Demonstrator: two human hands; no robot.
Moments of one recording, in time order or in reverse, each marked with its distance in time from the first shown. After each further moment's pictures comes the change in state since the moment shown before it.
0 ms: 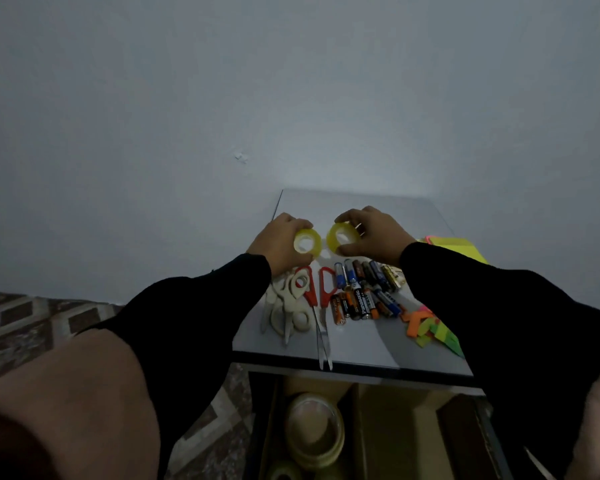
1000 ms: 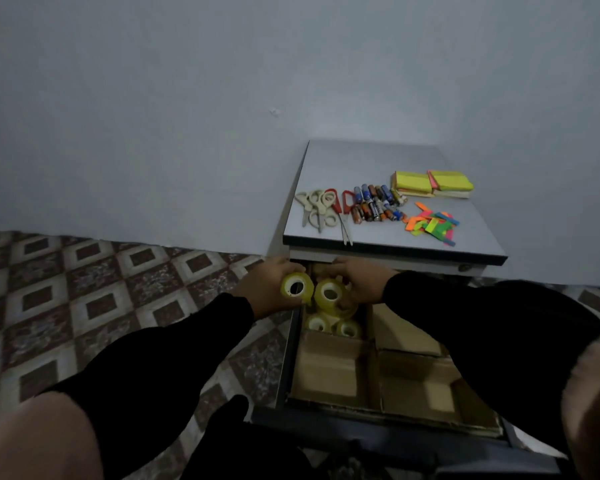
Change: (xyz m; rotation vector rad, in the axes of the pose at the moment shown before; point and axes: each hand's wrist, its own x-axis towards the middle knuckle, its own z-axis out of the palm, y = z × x) left_hand -0.264 0.005 -0.006 -0.020 -0.190 -0.021; right_hand -0.203 -0.101 0.074 -0.234 -0.493 -0.166
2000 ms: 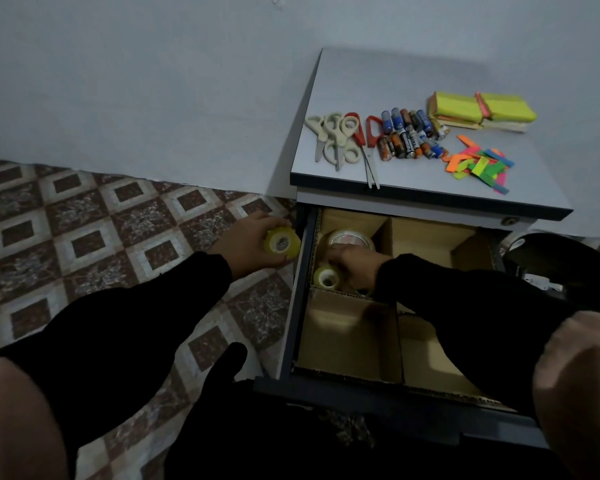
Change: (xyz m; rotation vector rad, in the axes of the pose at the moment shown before) left_hand 0.012 -0.063 0.028 -0.055 -0.019 -0.096; right_hand 0.052 0.014 0.083 0.015 -0.182 -0.020
